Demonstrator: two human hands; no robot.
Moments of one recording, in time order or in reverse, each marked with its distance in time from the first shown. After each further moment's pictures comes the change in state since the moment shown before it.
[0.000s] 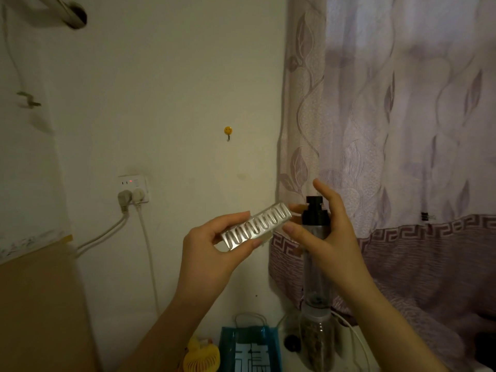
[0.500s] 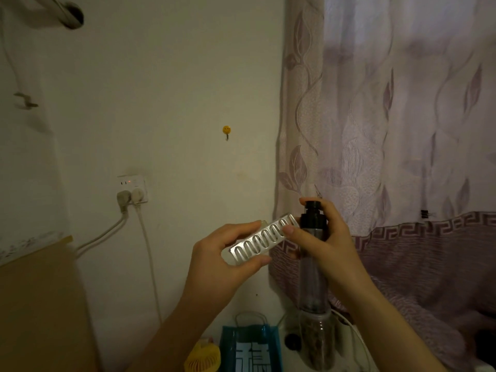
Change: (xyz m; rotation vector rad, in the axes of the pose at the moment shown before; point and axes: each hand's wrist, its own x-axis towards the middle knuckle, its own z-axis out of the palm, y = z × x) left_hand -0.008 -0.011 0.004 0.086 -0.122 0.085; right_hand 0.003 0.018 -0.006 0.157 -0.038 0.089
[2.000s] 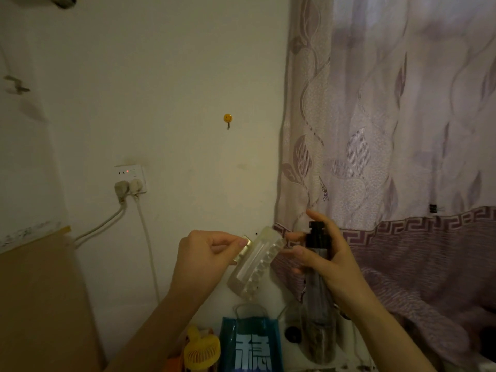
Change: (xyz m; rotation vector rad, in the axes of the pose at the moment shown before) left_hand 0.007 -0.037 -0.005 0.023 0.030 -0.348; right_hand -0.013 0.041 -0.019 0.082 -0.053 0.155
